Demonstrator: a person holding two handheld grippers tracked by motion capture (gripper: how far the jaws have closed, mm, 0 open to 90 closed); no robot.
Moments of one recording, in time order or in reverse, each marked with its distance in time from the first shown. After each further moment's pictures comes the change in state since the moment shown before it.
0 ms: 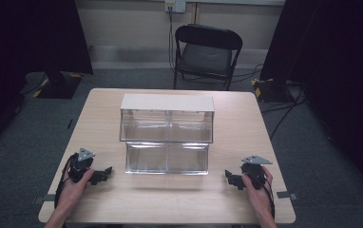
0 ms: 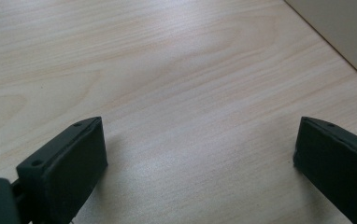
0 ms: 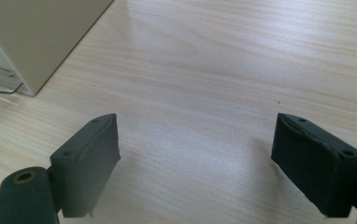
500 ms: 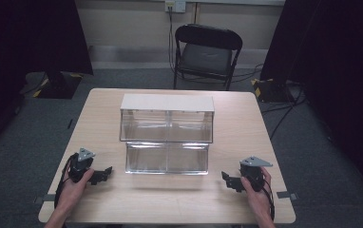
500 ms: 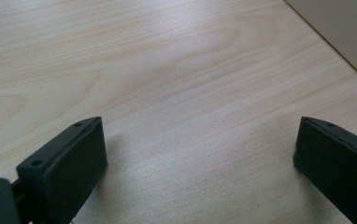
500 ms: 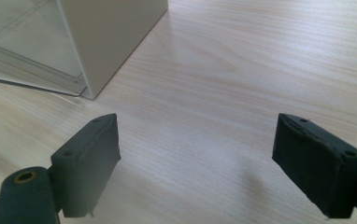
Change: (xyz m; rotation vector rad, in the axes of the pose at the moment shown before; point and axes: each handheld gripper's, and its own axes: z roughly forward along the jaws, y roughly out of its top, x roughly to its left) left arm 0.000 0.000 0.000 0.000 0.000 0.001; right arm 0.014 0.004 -0.015 -0.044 0.077 -0.040
